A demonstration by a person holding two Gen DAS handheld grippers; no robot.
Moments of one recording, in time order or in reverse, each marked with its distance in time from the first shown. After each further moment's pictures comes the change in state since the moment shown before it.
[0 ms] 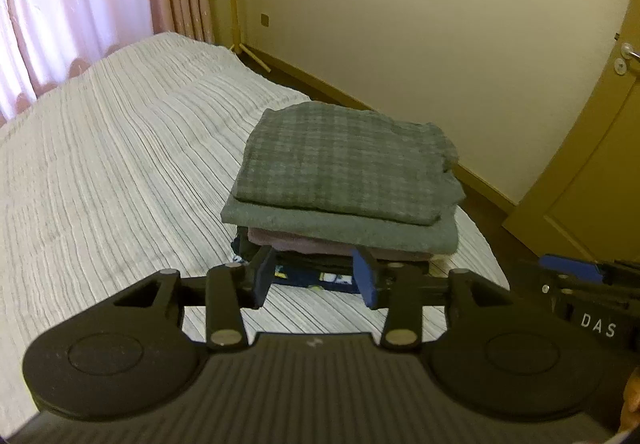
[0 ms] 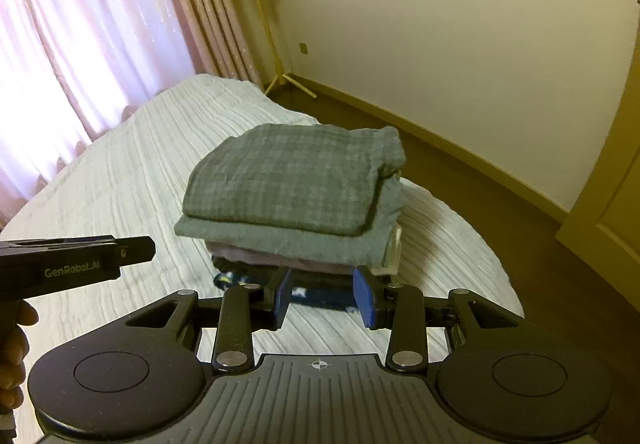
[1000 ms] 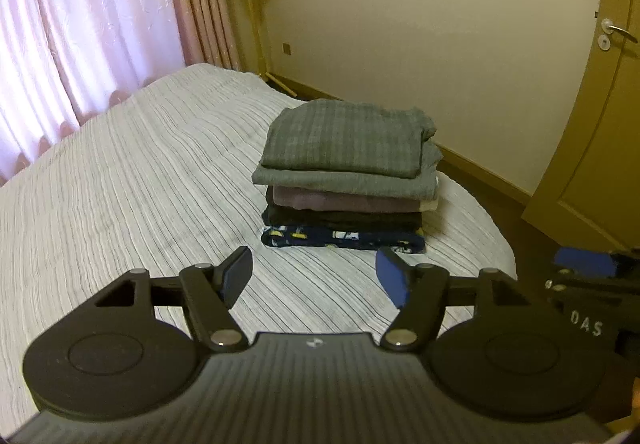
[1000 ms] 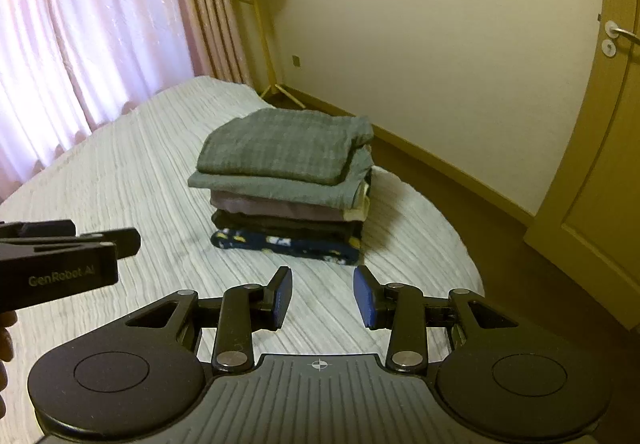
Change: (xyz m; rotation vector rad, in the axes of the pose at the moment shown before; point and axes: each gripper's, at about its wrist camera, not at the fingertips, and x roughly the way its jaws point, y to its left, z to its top) left arm -0.113 -0.043 -0.095 0.063 -0.088 0.113; right arm -0.093 0.012 -0.089 -0.044 -0.049 -0.052
